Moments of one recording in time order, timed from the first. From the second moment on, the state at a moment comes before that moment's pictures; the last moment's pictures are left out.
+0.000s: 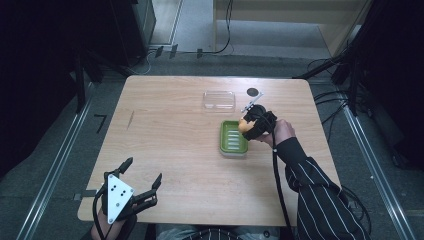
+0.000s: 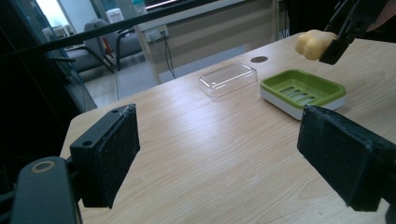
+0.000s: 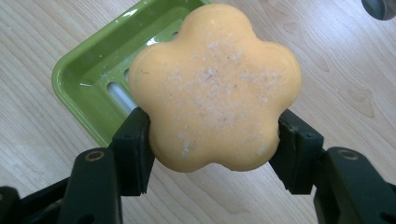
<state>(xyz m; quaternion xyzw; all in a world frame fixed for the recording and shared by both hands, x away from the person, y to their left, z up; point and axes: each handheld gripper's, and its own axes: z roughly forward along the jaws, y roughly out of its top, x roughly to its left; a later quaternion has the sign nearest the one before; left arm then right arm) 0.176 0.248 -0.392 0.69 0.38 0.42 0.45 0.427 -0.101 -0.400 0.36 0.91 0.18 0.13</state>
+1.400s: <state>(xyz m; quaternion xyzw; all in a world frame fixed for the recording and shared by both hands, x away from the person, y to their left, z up) 0.175 0.249 -0.392 0.69 0.38 0.42 0.45 0.439 -0.062 -0.432 0.33 0.92 0.17 0.10</state>
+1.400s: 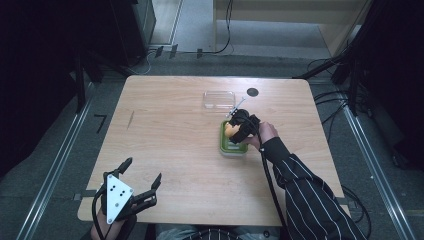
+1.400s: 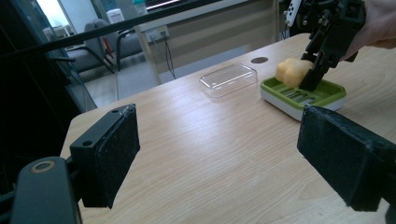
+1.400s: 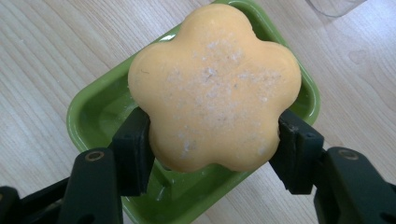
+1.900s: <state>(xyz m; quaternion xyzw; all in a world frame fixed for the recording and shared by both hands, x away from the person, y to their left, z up) 0.175 0.249 -0.392 0.69 0.38 0.42 0.45 0.439 -0.055 -0.445 0.31 0.93 0.15 0.10</state>
